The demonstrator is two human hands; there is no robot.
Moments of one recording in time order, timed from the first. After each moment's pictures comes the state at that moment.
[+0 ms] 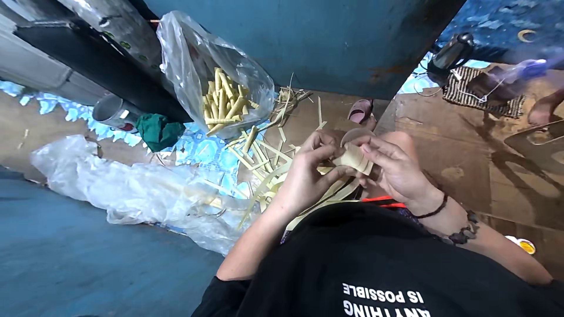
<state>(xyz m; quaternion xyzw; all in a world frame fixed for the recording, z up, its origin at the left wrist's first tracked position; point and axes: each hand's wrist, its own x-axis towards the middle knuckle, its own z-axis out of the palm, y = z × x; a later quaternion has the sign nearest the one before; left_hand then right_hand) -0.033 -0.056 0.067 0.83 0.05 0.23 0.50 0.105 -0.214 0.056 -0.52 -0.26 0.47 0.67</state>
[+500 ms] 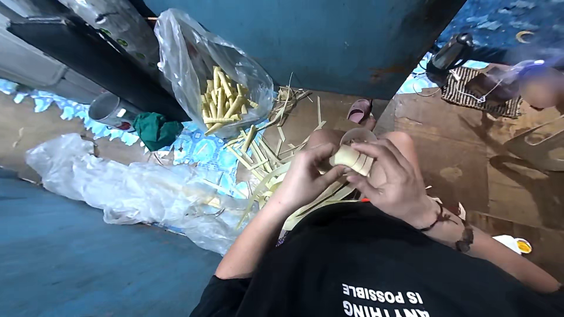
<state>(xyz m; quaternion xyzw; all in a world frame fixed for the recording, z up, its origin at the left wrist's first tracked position) -0.033 -0.051 0.063 0.82 0.03 0.18 0.54 0.095 -0.223 0.043 -0.66 -0.53 0.08 0.52</state>
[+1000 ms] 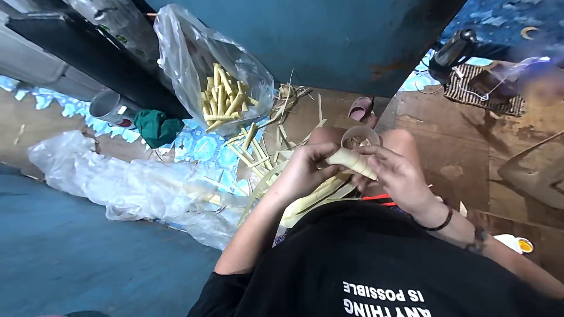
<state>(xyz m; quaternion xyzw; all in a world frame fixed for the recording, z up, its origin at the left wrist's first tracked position) -0.033 -0.039 0.059 0.81 0.02 0.14 0.56 0.097 -0.233 0.037 -0.59 -0.36 0.34 0.63</state>
